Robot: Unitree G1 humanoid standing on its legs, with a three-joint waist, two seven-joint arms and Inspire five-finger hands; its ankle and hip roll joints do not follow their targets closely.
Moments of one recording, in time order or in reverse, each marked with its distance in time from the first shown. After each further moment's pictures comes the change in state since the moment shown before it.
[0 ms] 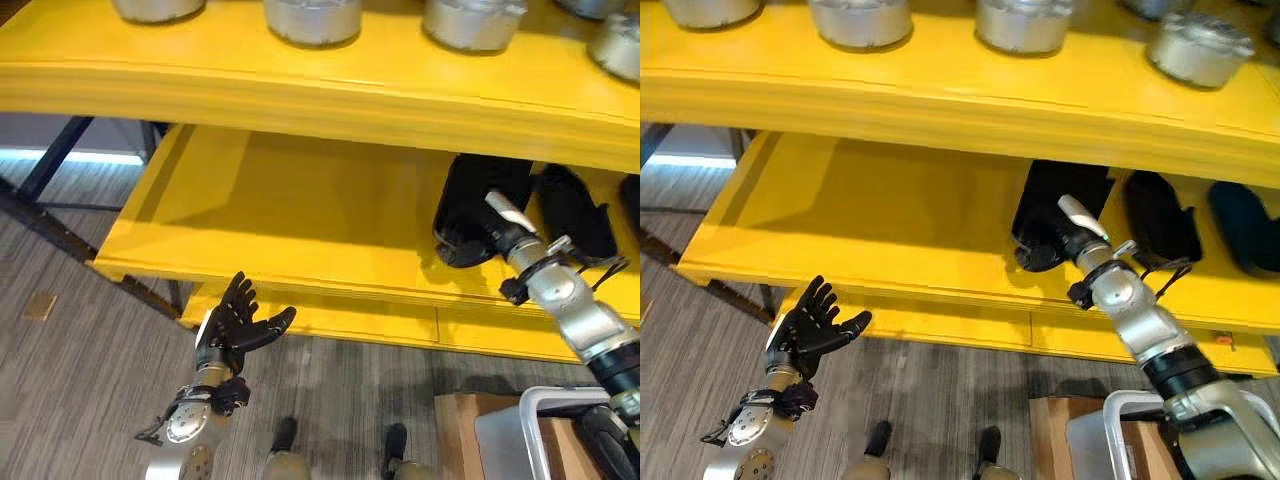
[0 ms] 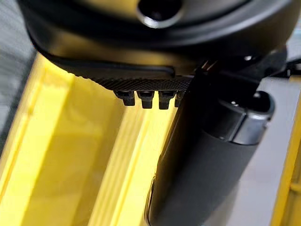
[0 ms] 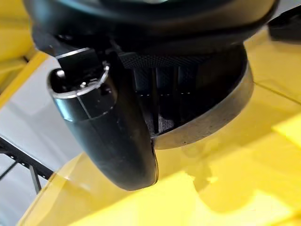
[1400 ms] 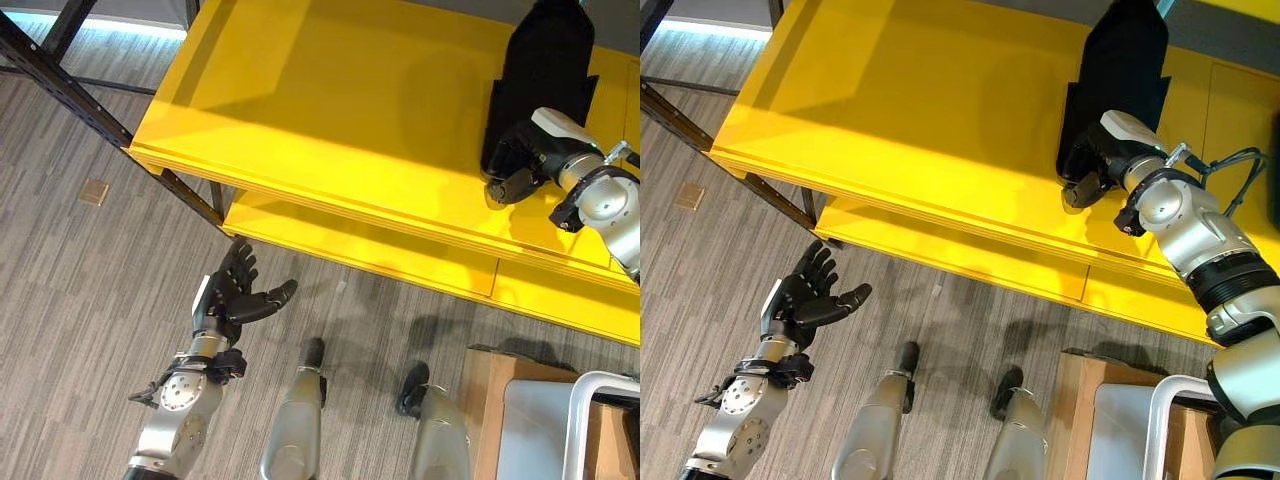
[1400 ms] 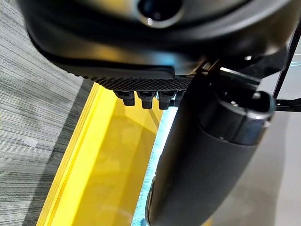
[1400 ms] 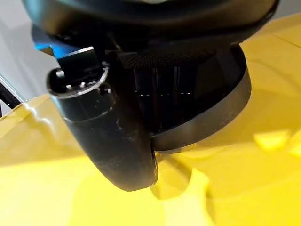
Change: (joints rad) left arm -0.152 0.113 -0.043 0.009 -0.040 -0.041 0.010; right arm -0.518 -0.160 0.395 0.342 -0.005 -0.046 0.019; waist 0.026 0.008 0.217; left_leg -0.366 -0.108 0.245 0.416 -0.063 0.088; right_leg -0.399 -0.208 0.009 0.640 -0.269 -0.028
